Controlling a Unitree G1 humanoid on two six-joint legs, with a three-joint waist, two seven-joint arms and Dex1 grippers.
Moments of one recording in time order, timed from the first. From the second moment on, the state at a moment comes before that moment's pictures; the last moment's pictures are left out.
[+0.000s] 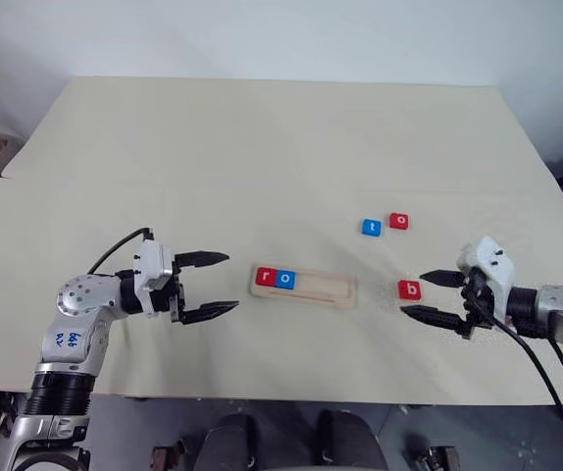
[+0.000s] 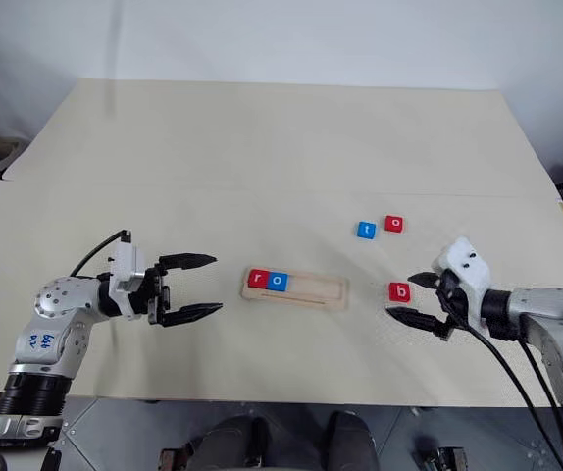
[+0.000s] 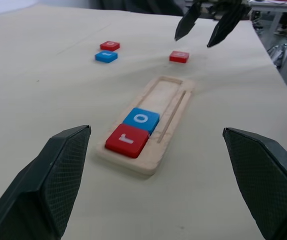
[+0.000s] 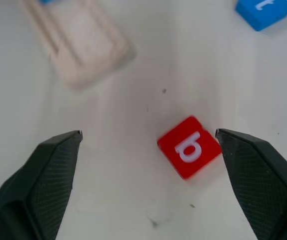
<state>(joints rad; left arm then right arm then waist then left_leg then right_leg) -0.30 0.60 0.08 0.08 -0.45 0.04 -1.24 -0.15 -0.93 -0.14 -0.05 0.35 0.42 1.17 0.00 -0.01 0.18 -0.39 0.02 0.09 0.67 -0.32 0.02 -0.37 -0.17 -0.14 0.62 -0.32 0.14</state>
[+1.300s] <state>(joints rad) -0.28 0.61 0.05 0.04 -0.45 0.03 -1.23 -0.70 -0.62 0.24 -0.01 0.23 0.64 1.23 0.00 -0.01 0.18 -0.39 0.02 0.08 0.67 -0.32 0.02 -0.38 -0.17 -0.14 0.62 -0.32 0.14</state>
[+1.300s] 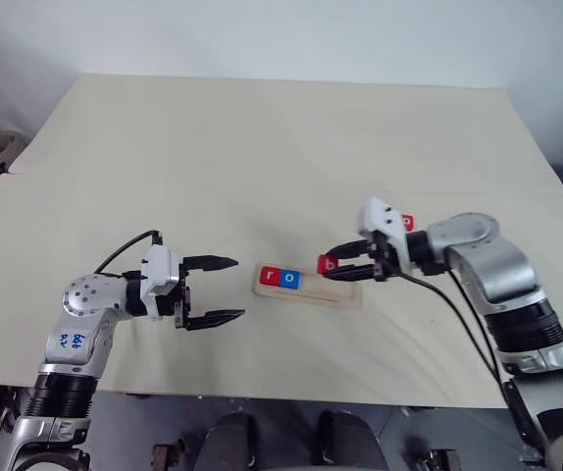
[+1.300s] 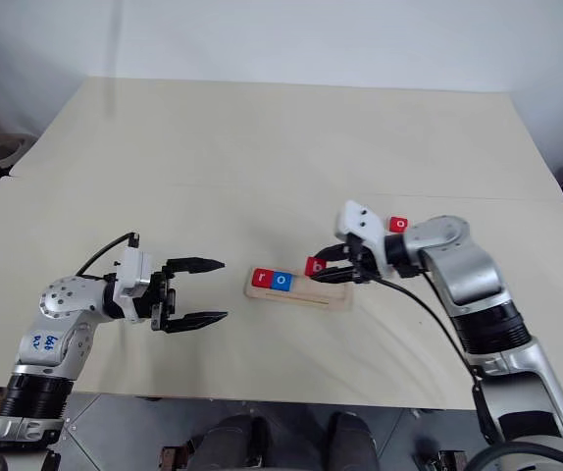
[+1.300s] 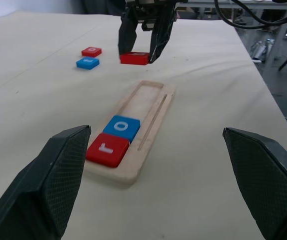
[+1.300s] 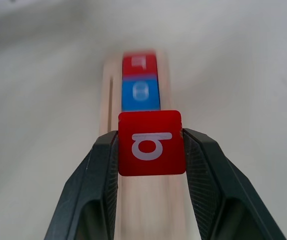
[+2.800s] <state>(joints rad) -0.27 0.61 0.06 0.01 -0.45 0.03 -1.17 -0.63 -0.64 0.31 -0.12 0.24 0.71 1.14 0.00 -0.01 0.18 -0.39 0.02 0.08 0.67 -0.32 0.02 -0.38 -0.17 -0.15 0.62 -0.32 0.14</state>
